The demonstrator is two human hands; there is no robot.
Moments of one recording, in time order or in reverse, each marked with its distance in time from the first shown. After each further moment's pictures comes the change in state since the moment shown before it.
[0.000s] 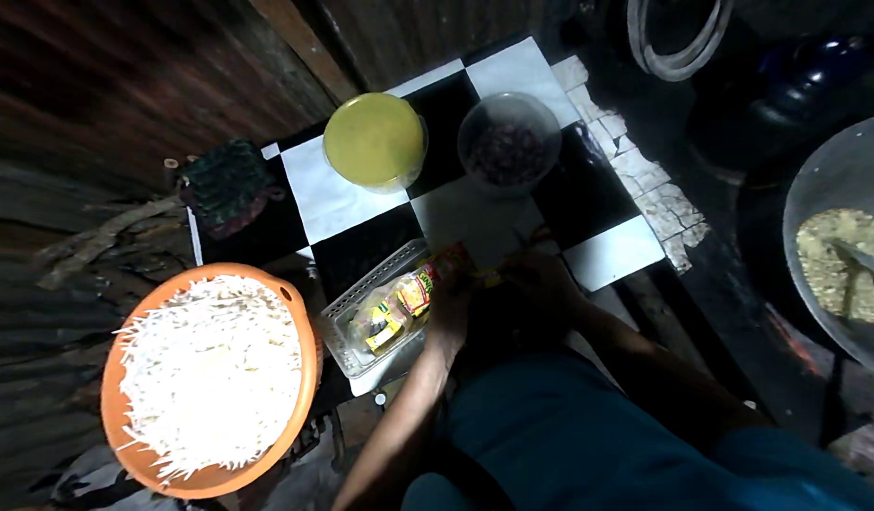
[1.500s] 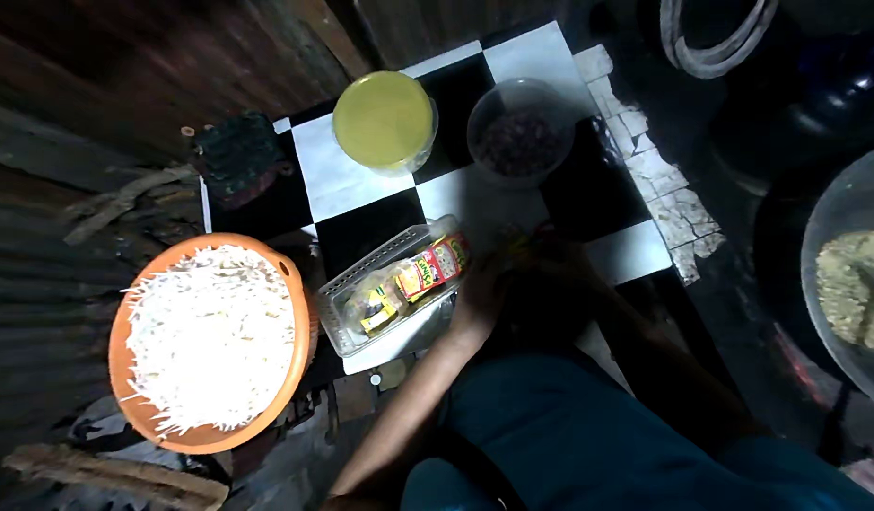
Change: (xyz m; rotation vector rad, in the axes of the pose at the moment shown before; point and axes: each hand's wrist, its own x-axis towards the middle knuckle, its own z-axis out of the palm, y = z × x) left_hand -0.002 -0.005 0.042 0.815 -0.071 0.496; right_hand 0.006 0.042 -0.031 0.214 0.022 0.245
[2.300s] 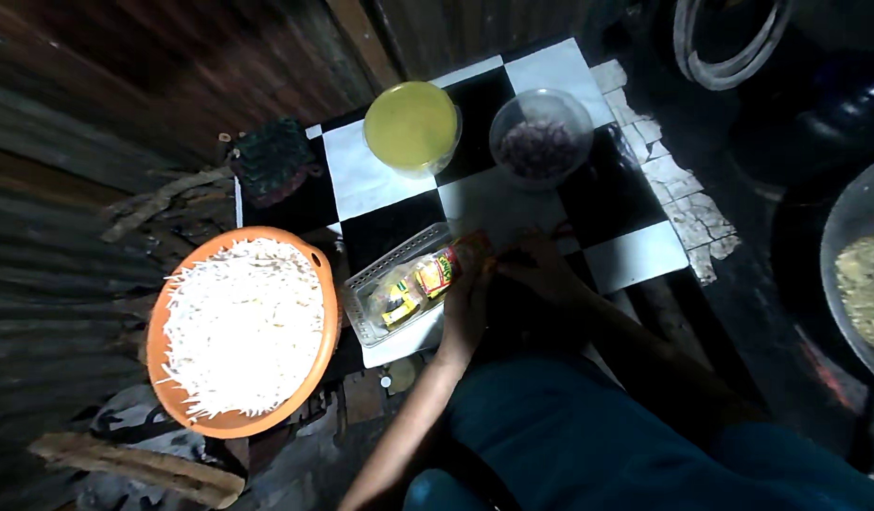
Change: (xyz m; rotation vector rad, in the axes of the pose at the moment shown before) left_hand -0.045 -0.009 -0.041 -0.426 0.233 -0.124; right_hand -0.008 -0.055 0.059 0.142 -0.199 -0.192
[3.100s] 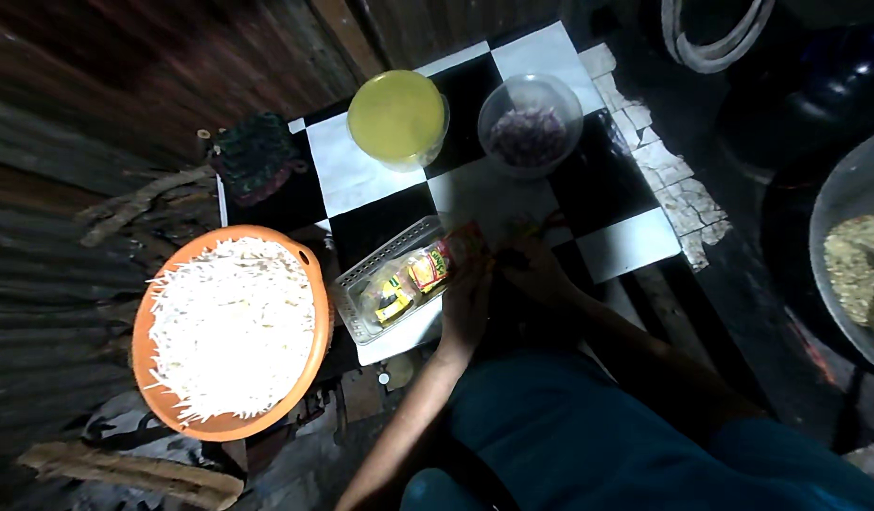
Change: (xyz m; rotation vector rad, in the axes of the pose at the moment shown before) left_hand -0.009 0.001 0.007 0.164 0.006 0.071; right_hand -0.012 0.016 0.007 -0.120 0.065 -0.085
